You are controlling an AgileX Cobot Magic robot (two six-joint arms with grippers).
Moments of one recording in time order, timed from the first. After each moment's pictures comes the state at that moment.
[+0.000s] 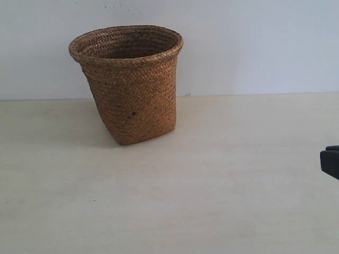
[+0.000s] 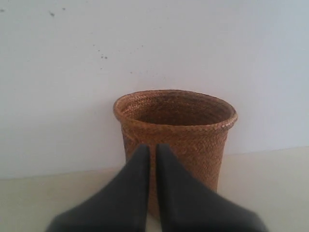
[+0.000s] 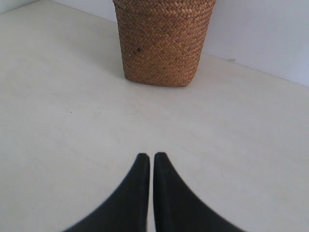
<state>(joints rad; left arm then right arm) -0.24 0.54 -0.42 0.36 -0.03 -0.44 0.65 0.49 -0.47 -0.03 0.44 0.02</state>
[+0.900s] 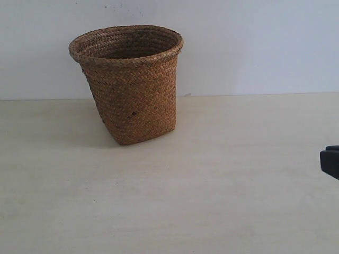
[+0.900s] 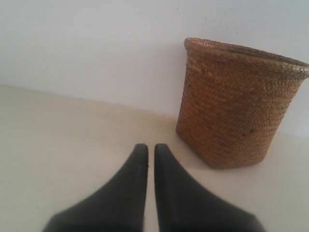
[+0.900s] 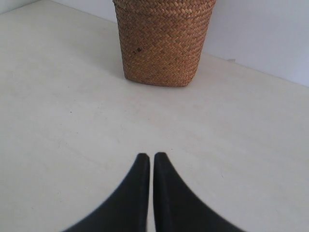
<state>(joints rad) -0.05 0.10 0.00 0.35 0.07 -0.56 0.65 0.49 -0.47 -0.03 0.44 0.02</state>
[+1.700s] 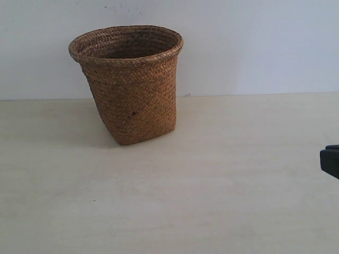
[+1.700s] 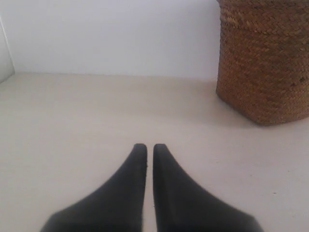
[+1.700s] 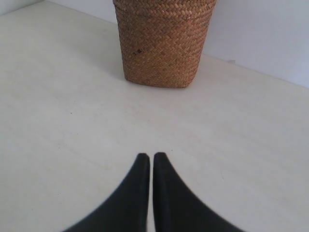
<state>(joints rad) -0.05 0.00 0.00 0.38 0.29 -0.39 0.65 0.49 -0.47 -0.03 0.44 0.02</state>
